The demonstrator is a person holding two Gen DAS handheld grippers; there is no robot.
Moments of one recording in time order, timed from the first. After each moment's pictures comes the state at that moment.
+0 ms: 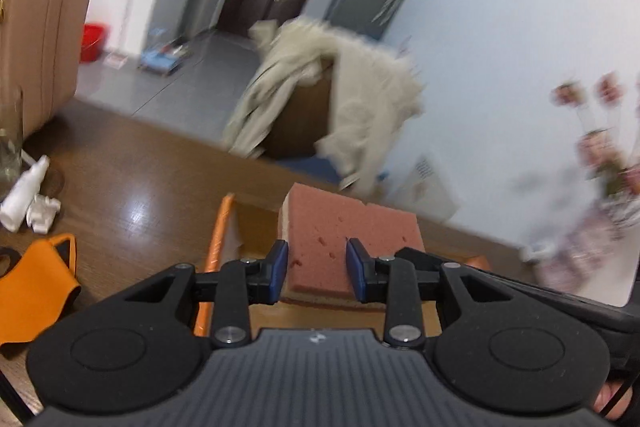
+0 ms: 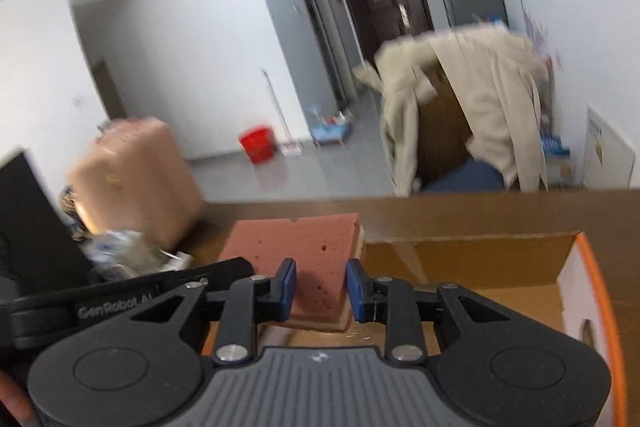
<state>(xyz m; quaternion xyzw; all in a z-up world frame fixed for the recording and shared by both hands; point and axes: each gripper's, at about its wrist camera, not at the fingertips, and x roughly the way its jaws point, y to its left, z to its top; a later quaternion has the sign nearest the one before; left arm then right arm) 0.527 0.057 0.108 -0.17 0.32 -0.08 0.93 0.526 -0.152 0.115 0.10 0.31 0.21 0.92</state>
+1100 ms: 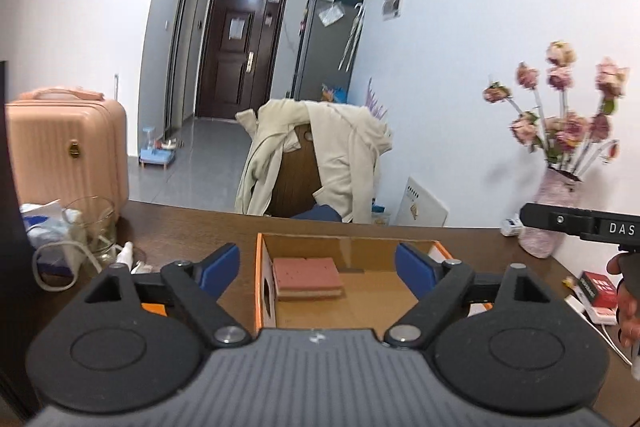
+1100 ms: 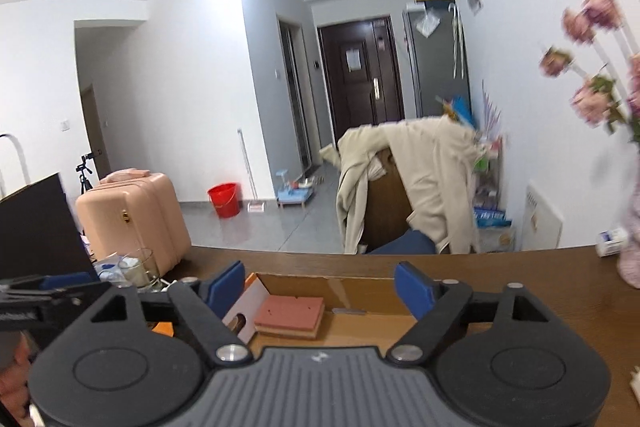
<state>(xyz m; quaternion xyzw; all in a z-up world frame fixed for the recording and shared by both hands) 0.311 0.075 0.208 -0.06 0.20 -0.10 0.97 0.342 -0.240 0.210 0.06 0.19 0.16 0.97</state>
